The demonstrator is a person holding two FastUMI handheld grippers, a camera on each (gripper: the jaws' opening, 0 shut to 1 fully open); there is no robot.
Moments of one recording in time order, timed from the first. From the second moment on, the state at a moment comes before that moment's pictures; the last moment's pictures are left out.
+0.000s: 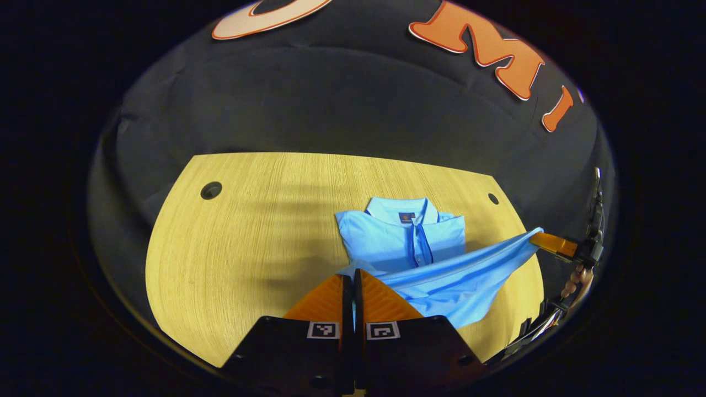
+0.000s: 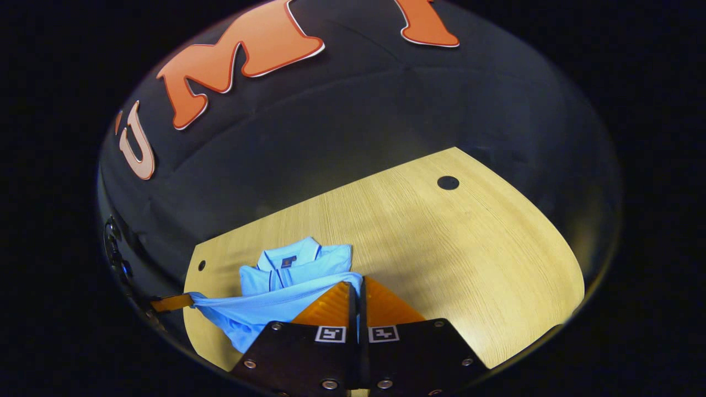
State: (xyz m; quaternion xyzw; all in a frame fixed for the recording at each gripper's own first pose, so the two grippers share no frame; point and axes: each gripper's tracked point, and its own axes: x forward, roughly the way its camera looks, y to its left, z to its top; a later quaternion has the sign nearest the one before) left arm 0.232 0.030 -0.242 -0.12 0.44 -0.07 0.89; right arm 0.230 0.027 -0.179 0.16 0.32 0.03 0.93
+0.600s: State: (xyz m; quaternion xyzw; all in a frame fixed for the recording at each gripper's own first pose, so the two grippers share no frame) left arm 0.315 0.044 -0.266 -0.11 0.42 -0.03 0.90; right arm 0.312 0.040 -0.179 0.14 0.31 0.06 0.94
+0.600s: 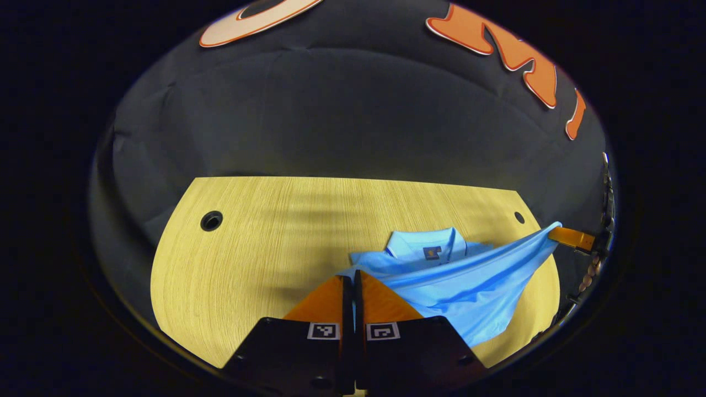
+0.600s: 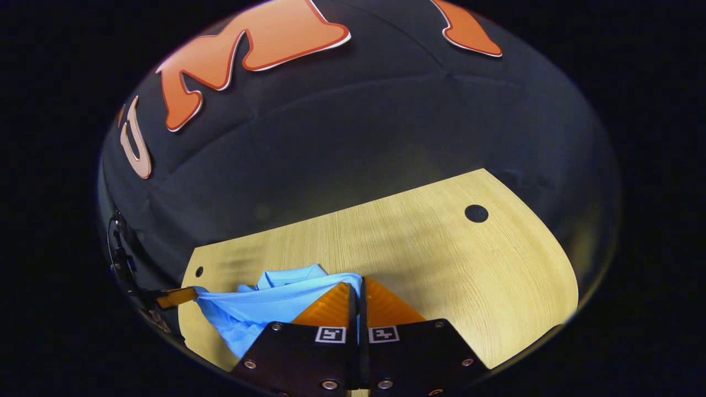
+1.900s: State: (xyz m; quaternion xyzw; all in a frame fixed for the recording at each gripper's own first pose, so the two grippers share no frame) left arm 0.300 0.015 -0.162 -0.09 0.33 -0.06 0.94; right arm 0.265 0.082 -0.128 0.12 0.27 0.15 0.94
